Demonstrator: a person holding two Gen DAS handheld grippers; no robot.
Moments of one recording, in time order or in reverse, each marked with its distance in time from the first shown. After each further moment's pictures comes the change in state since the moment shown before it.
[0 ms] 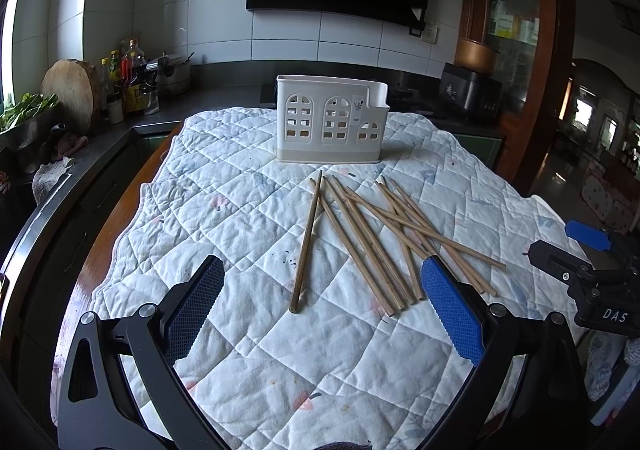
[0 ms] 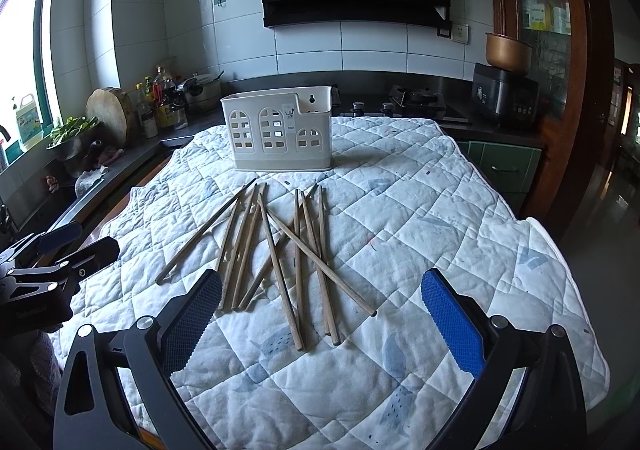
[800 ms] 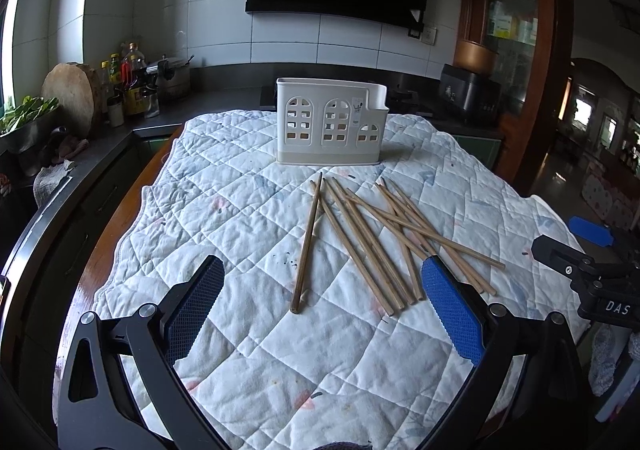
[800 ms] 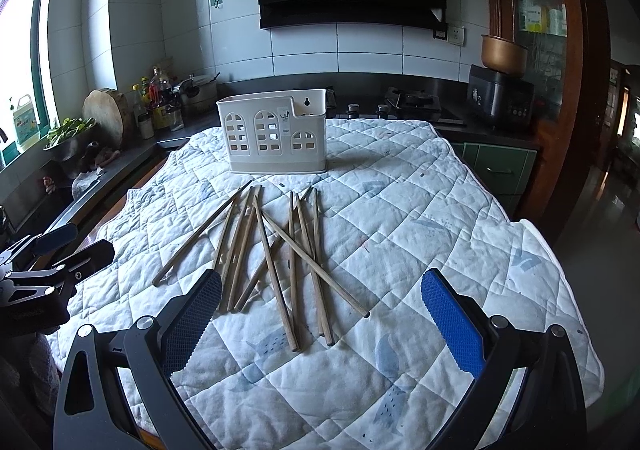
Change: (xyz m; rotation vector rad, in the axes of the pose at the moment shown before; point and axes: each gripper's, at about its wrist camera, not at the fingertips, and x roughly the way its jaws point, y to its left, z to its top) left arm -0.007 0.002 -0.001 -0.004 -0.008 -0.002; right arm -0.006 -0.005 0.004 0.001 -0.002 -0.012
